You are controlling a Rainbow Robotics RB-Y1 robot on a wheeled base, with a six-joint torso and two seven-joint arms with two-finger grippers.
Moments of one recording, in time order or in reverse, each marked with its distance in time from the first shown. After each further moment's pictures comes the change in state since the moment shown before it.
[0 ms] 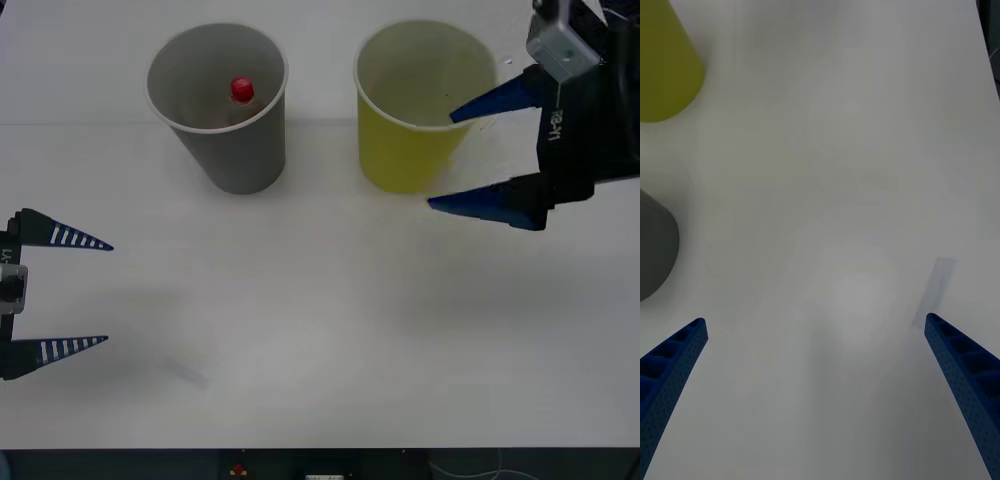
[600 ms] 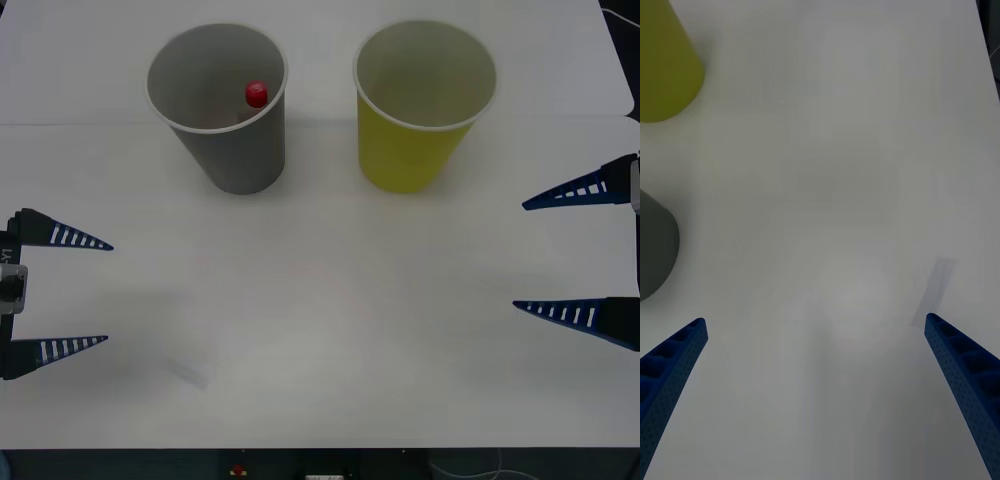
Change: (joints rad) right arm 0.527 -0.018 -0.315 -0.091 -0.131 -0.001 0.413; left arm 0.000 0.000 0.000 0.000 0.000 0.000 0.000
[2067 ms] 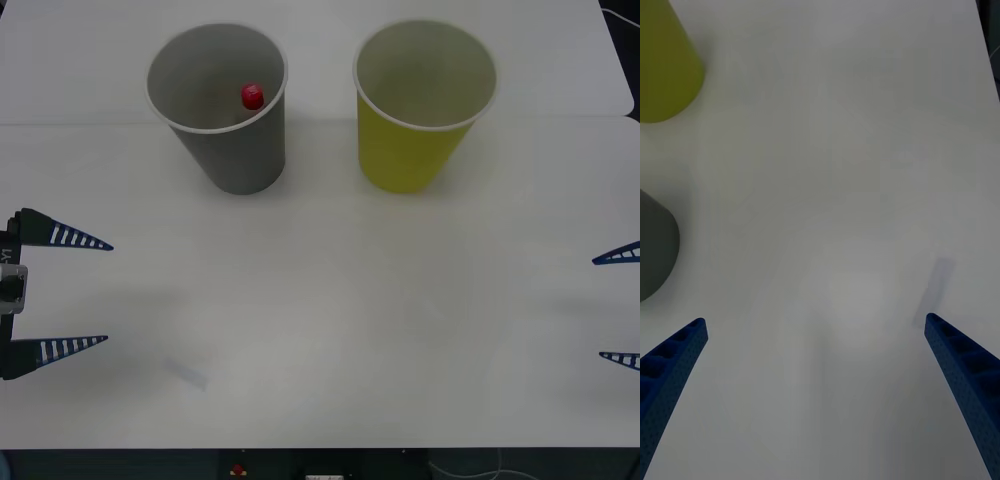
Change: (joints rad) right arm 0.118 0.024 -0.038 0.456 -0.111 -0.140 0.625; left arm 0.000 0.000 0.000 0.000 0.000 0.000 0.000
